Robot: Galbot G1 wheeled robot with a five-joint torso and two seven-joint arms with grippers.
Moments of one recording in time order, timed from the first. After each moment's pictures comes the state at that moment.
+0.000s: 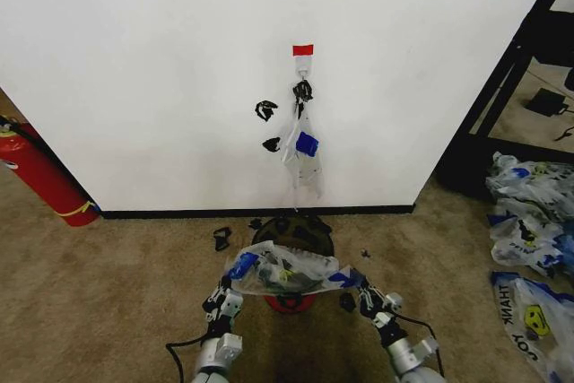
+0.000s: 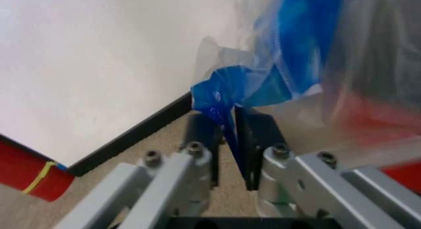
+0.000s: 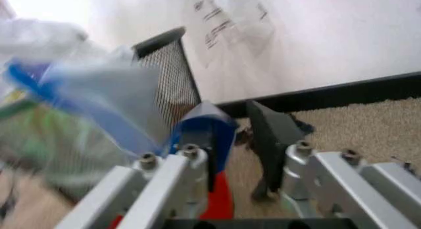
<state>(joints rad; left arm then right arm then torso) 1.53 -1.23 -0.14 -1.78 0.33 0.08 -0.47 -1.33 1.10 0.24 1.24 0.86 0.60 -0.66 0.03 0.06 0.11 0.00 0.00</state>
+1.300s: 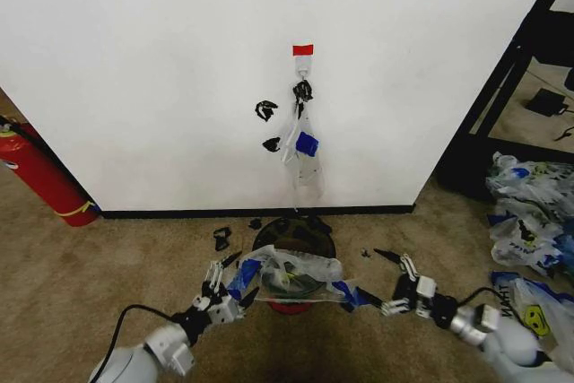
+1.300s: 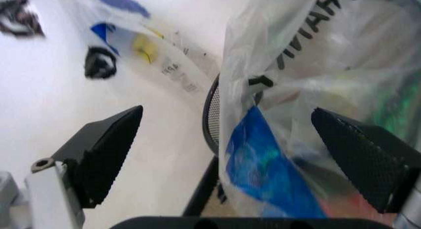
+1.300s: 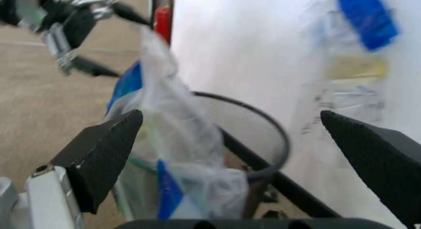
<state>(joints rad) 1.49 -0.96 -0.32 -1.98 0.37 -0.21 0.15 -1.31 0.95 0.37 1.54 0.51 0.60 -0.86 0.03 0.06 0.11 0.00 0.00</state>
